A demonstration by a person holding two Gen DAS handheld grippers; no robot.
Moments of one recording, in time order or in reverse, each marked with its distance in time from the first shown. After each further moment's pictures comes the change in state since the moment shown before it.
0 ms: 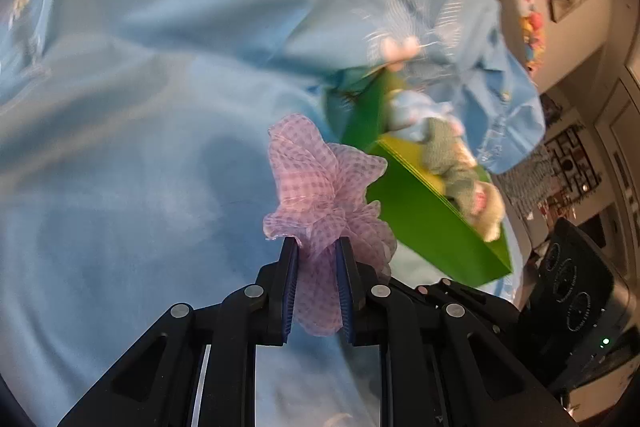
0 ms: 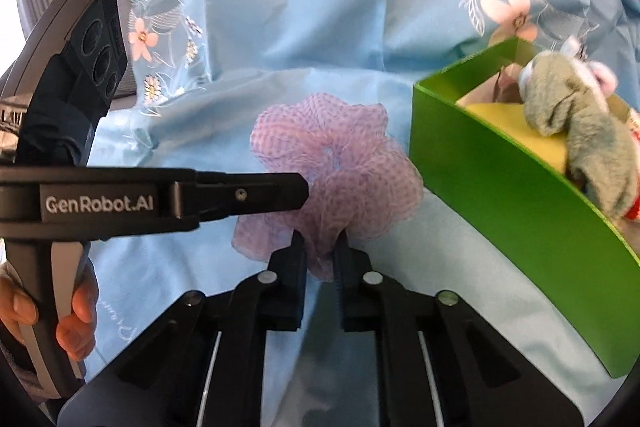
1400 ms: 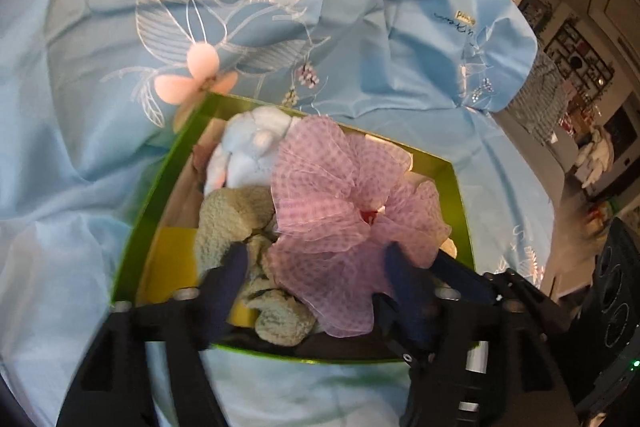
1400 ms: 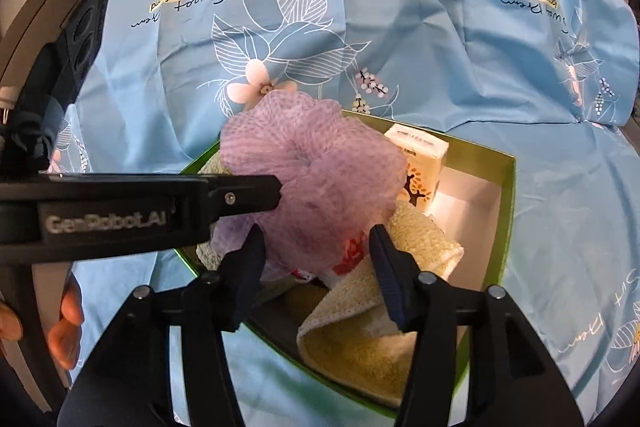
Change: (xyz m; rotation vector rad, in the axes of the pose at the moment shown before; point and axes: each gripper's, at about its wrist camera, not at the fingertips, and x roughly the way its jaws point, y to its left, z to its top) left arm 0.106 -0.182 0.062 0.333 0.114 0.135; right arm -0.094 -0.157 0.020 0.253 -0.121 -0.287
